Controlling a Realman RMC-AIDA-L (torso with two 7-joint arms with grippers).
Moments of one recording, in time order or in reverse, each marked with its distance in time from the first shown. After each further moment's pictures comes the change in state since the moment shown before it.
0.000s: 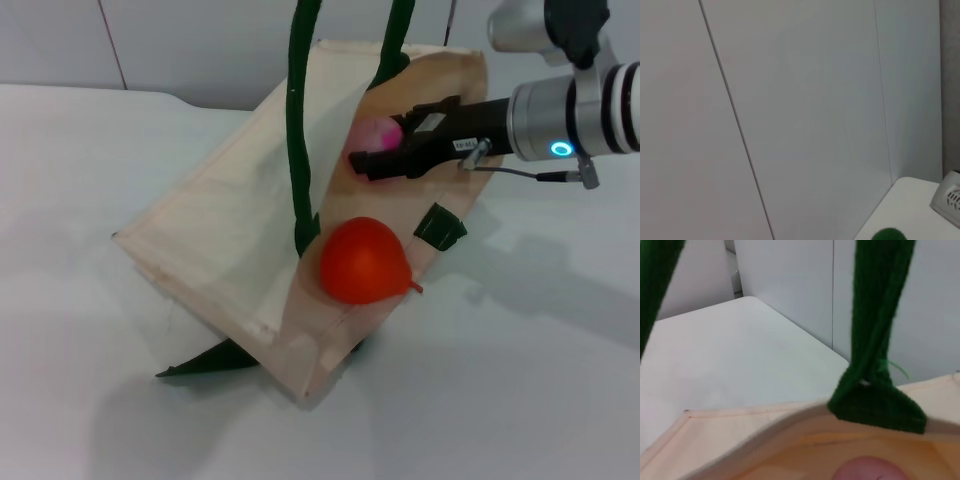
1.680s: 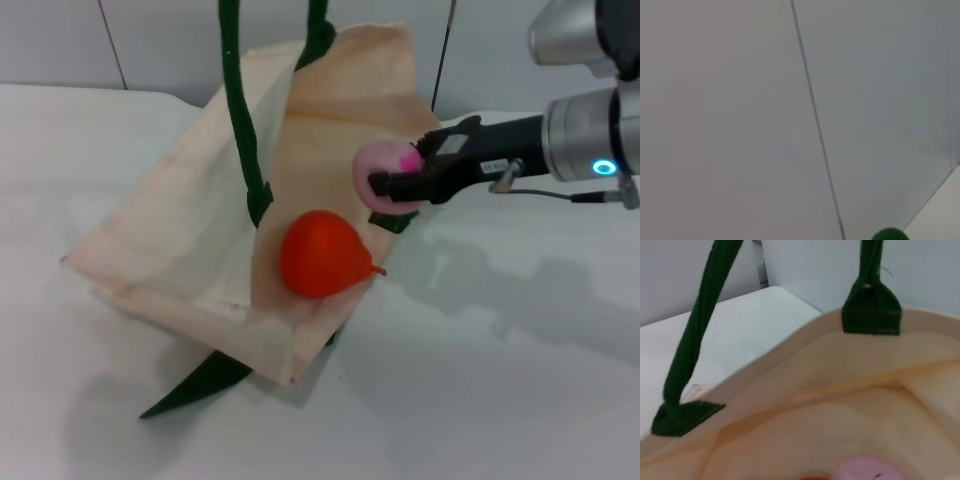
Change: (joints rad) left arm -0.044 0.002 -0.147 -0.018 0.095 -0.063 0.025; right arm -0.138 0.006 0.004 -0.268 -0.098 -0.175 0.138
